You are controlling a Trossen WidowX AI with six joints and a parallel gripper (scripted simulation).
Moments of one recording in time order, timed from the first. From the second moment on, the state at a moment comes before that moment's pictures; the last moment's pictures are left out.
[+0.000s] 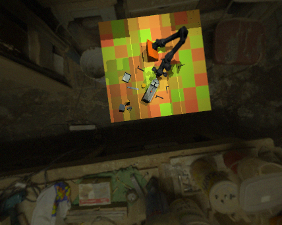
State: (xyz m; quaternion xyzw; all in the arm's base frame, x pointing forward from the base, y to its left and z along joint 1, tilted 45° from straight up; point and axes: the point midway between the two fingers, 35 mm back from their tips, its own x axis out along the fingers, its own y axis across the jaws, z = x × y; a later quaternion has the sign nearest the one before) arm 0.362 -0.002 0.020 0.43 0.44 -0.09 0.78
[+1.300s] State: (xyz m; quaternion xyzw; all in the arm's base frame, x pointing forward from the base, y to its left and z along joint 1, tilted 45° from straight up) arm 0.360 -0.021 0.035 0.43 0.45 -0.09 0.78
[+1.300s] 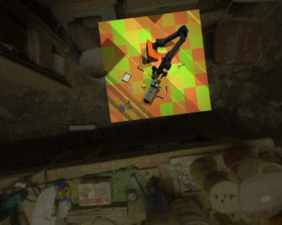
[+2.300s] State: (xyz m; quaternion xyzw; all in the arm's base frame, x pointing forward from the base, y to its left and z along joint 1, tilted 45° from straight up) arm 0.413 -0.105 0.075 0.41 0.44 -0.02 0.80
